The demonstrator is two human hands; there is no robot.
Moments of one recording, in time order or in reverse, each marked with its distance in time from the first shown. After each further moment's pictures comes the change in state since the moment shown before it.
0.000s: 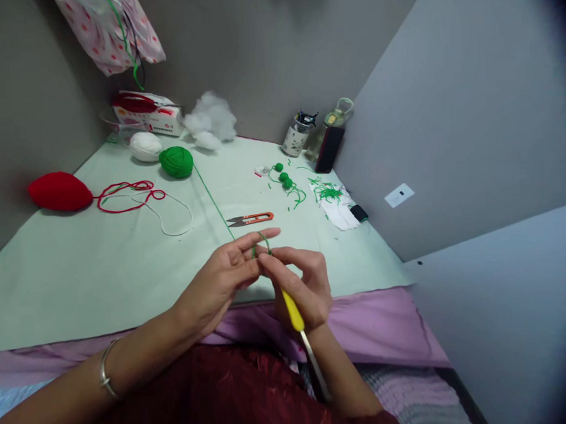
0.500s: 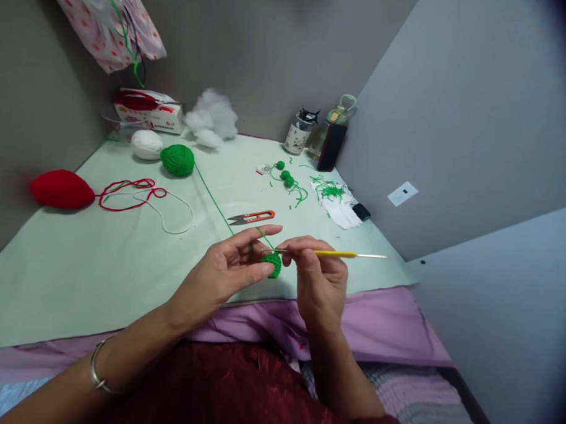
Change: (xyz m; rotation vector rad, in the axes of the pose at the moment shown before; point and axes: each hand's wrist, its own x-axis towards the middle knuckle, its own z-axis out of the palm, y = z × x) left_hand -0.001 0.001 -0.009 0.292 -0.080 0.125; right_hand 0.012 0.007 0.000 0.631 0.055 0.511
